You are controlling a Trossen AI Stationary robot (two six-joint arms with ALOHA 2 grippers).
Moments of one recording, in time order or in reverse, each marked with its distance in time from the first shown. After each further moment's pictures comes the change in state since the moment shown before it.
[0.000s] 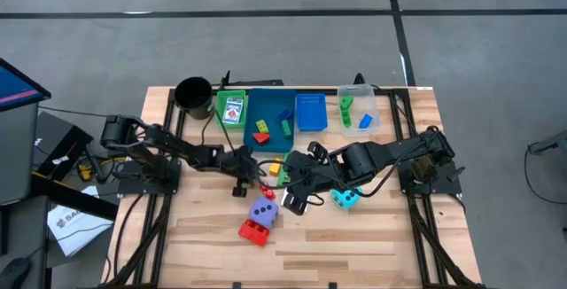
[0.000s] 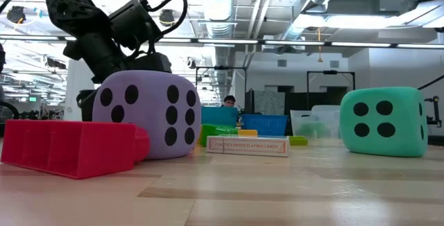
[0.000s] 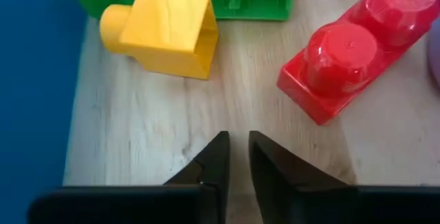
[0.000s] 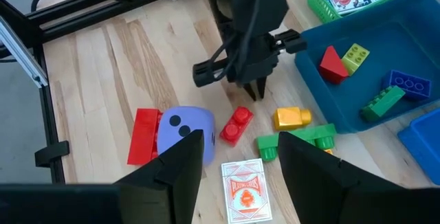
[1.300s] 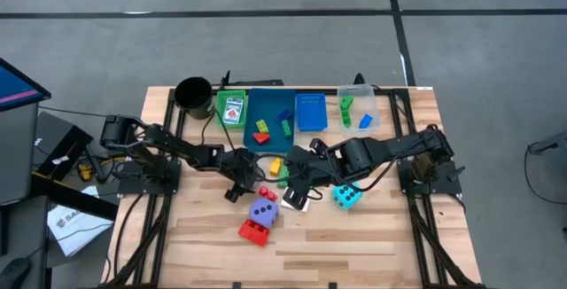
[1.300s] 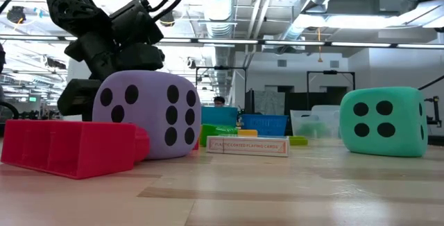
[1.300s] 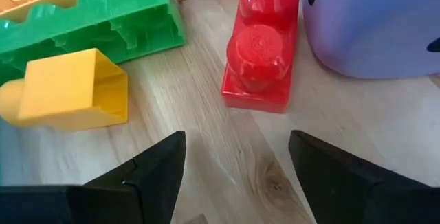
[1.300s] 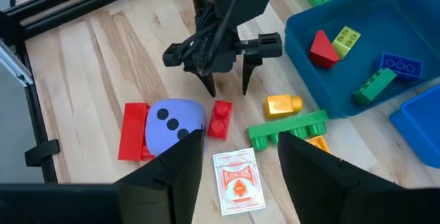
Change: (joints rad) left arm -0.004 -0.004 0.004 -0.036 0.205 0.285; right arm -0.033 0.000 0.000 -0.049 -0.028 0.034
